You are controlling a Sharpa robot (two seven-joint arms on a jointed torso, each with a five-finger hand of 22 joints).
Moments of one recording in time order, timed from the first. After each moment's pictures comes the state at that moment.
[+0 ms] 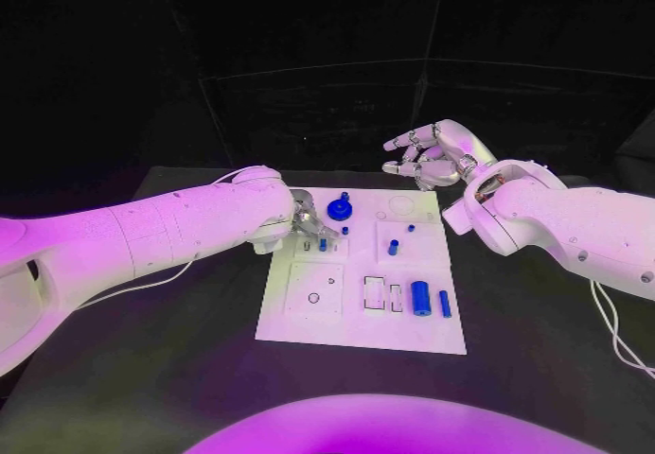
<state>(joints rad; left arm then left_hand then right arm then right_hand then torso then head) 1.23 -0.52 -0.11 1.19 -1.04 0.09 -0.58 0.93 -0.10 0.20 0.27 0.06 0.95 0.02 0.67 0.68 1.35 -0.05 1.14 1.03 1.47 -0.10 1.57 1.31 0.06 1.47 0.01 1.42 1.31 1.24 -0.75 -0.04 1.47 -0.85 -0.49 0.13 1.46 0.02 -0.05 0.09 0.27 0.87 0.18 0.10 0.07 1.02 0.08 0.82 0.71 1.43 0.00 0.99 0.88 0.14 1.14 0.11 1.06 0.85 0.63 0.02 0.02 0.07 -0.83</state>
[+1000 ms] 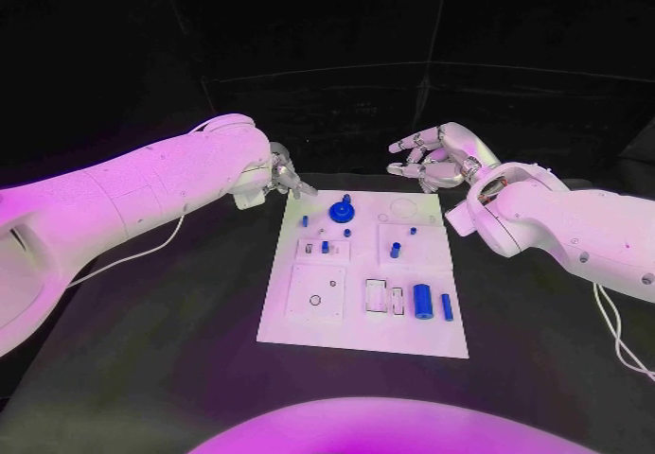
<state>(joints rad) 1.30 -0.50 0.01 0.99 -1.04 0.18 -0.58 1.09 -0.04 0.02 0.28 0.06 0.85 0.07 0.55 0.58 1.30 -0.01 1.10 0.98 1.47 -0.08 1.57 1.31 0.06 1.47 0.02 1.37 1.28 1.24 -0.75 -0.04 1.45 -0.84 -0.49 0.14 1.46 0.02 -0.05 0.09 0.27 0.86 0.18 0.10 0.07 1.01 0.08 0.82 0.71 1.43 0.00 0.98 0.87 0.14 1.13 0.11 1.06 0.84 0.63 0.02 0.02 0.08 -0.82</state>
